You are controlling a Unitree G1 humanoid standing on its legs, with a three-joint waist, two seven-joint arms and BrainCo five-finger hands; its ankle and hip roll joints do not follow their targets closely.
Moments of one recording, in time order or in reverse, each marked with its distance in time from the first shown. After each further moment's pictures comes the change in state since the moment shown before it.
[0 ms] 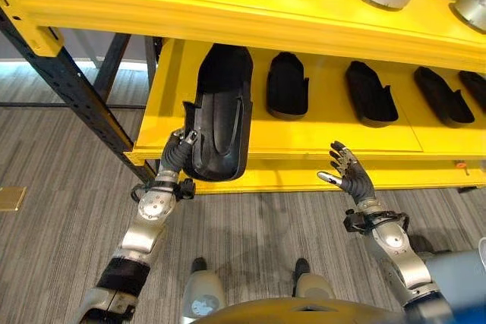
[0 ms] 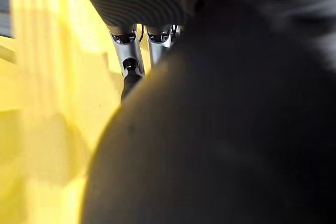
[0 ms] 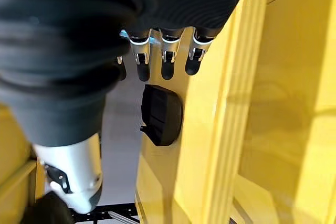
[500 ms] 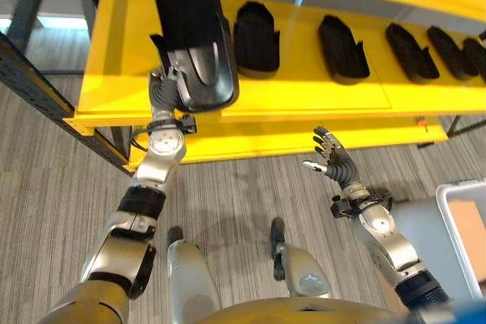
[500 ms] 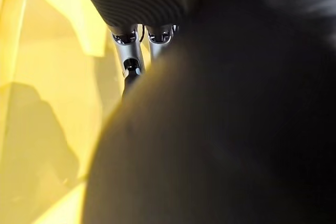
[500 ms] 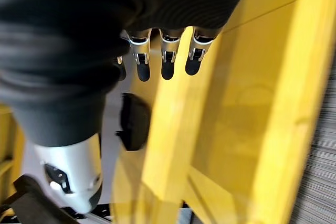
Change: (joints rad) left arm -0.492 0.007 0.010 0.290 -0.034 -0.007 0.295; right arm -0.129 -0.050 0.106 -0.003 0.020 -0.002 -0.018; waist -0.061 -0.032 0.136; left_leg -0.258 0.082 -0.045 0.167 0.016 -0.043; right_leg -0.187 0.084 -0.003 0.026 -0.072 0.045
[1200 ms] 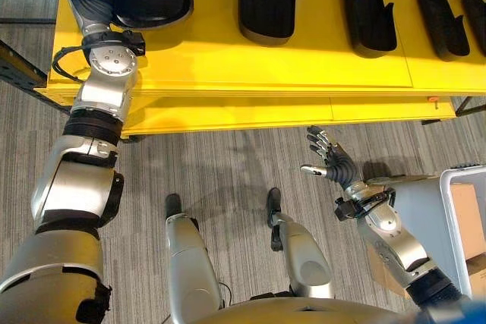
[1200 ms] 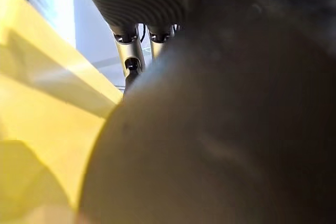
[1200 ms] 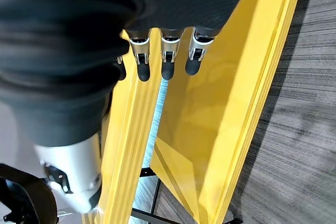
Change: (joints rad) left arm -0.458 0.277 -0.175 0.372 0.026 0.029 0.055; right arm 0.014 -0.086 0.035 -0.049 0.025 -0.037 0.065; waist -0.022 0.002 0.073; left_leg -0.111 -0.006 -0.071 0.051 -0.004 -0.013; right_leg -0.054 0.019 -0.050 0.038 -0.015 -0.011
